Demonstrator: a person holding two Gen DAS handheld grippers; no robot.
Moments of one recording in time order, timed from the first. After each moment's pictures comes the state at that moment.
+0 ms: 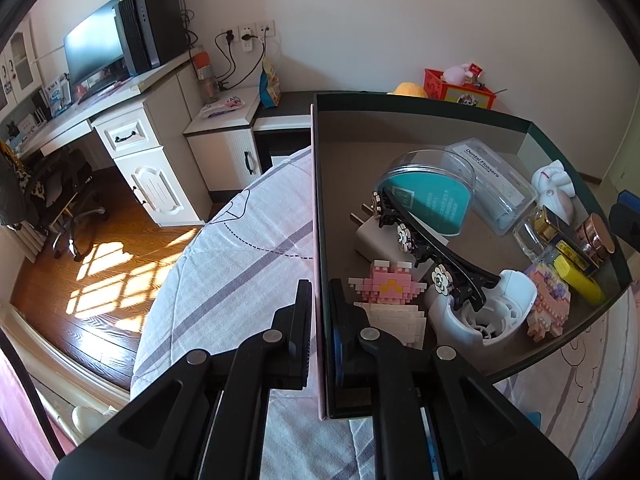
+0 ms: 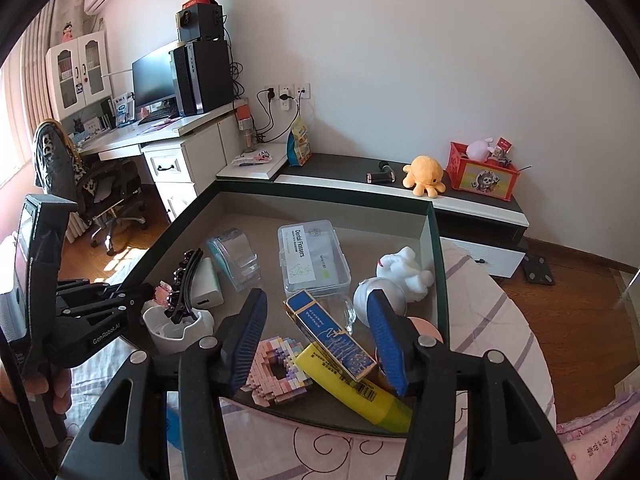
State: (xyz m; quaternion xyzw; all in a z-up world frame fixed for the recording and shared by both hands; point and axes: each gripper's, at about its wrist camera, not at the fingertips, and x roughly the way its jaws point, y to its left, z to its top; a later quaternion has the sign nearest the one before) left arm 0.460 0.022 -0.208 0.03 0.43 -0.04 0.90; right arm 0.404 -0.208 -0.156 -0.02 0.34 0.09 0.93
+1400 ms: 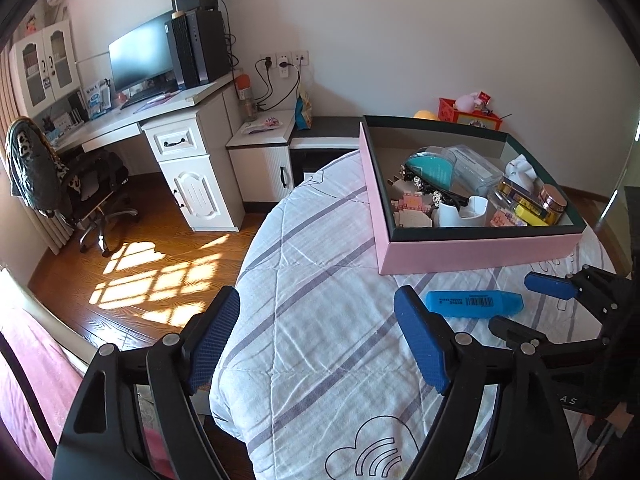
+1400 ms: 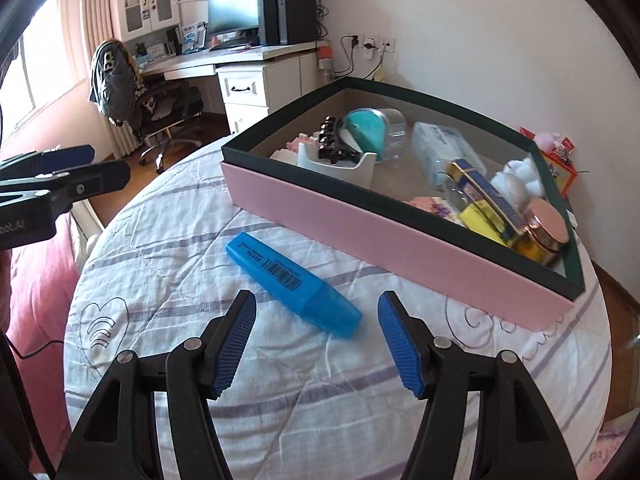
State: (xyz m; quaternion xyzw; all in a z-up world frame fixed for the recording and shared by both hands) left arm 0.328 0.076 -0.171 0.03 0.38 0.00 0.92; right arm 0.327 -0.121 -0.224 -0.11 0.42 0.20 0.88
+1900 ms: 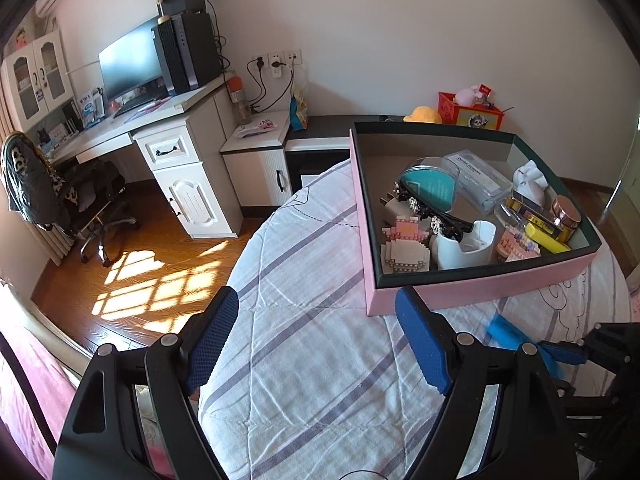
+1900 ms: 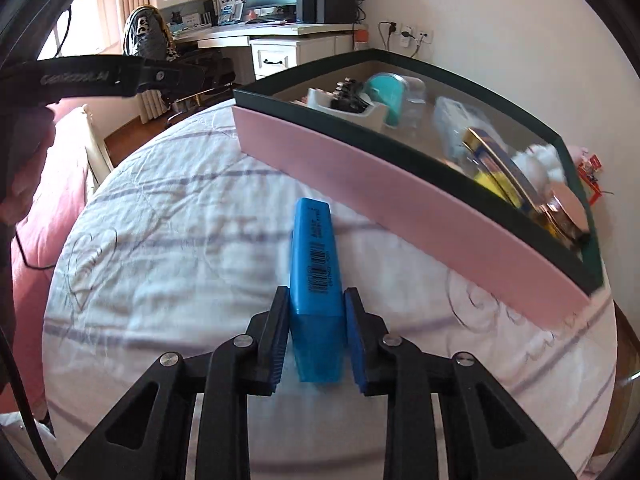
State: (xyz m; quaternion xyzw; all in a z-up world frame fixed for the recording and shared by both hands) left arm 0.374 0.049 -0.169 0.05 0.38 0.00 0.92; right arm 0.303 -0.164 -0.242 -0.14 0.43 0.24 0.86
